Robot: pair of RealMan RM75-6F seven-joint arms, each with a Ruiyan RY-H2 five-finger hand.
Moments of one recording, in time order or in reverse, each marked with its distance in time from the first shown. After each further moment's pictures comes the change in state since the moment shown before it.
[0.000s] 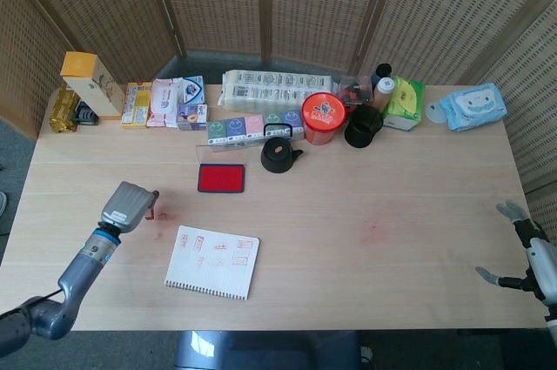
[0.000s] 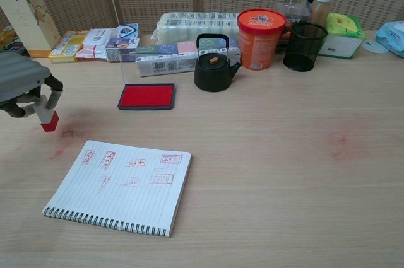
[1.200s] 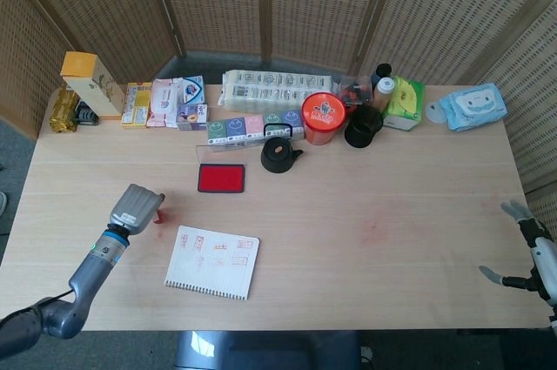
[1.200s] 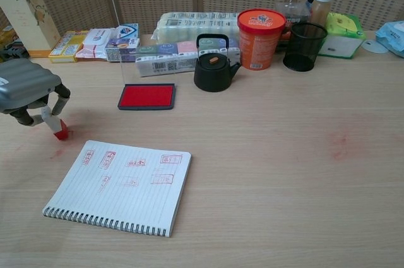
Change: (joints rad) left arm -0.019 -0.032 0.001 -0.018 -0.071 -0.019 0.137; right arm -0.002 0.009 0.000 0.008 0.000 0.005 0.033
